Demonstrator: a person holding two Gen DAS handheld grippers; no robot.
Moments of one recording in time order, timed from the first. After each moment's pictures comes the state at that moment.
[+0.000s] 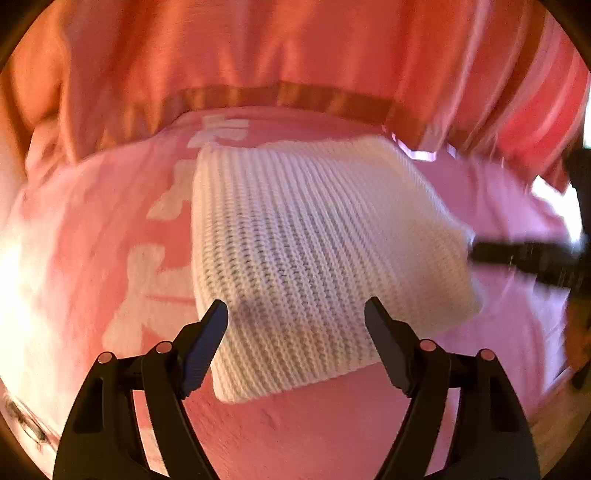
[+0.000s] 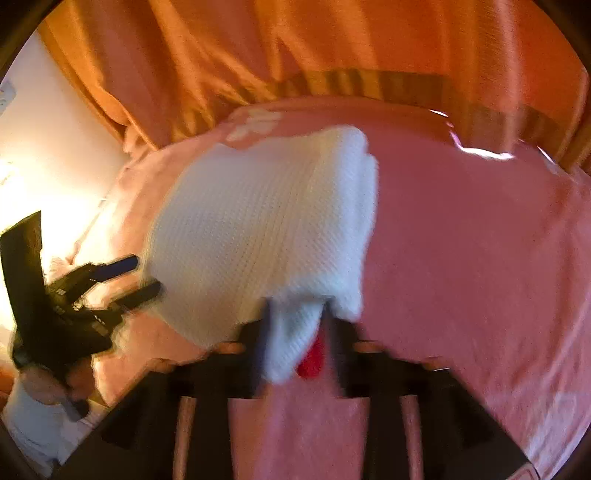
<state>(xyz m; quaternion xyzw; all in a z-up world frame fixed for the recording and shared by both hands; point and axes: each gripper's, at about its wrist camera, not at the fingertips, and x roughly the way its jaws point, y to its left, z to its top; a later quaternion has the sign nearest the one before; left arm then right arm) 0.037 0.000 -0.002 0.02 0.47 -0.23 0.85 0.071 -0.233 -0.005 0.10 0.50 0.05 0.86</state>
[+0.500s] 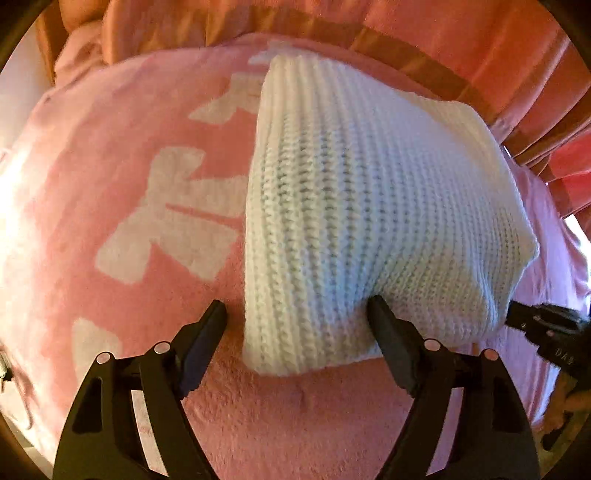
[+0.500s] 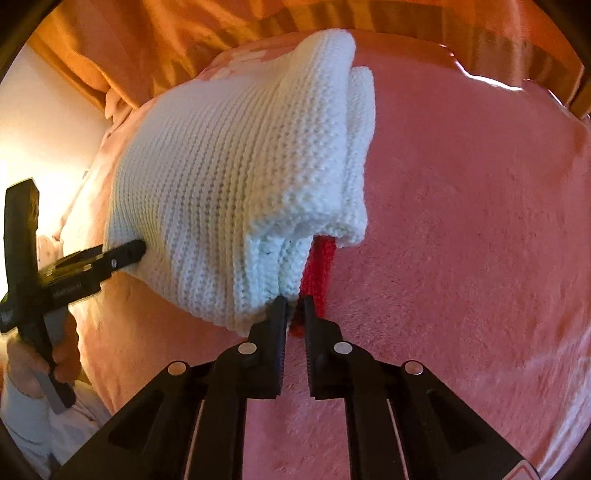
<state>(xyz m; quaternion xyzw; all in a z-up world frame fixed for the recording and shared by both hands) 0.057 0.012 -0.053 0.01 0.56 -0.15 0.82 0.063 -0.232 -0.041 0.11 0.54 0.06 0.83</state>
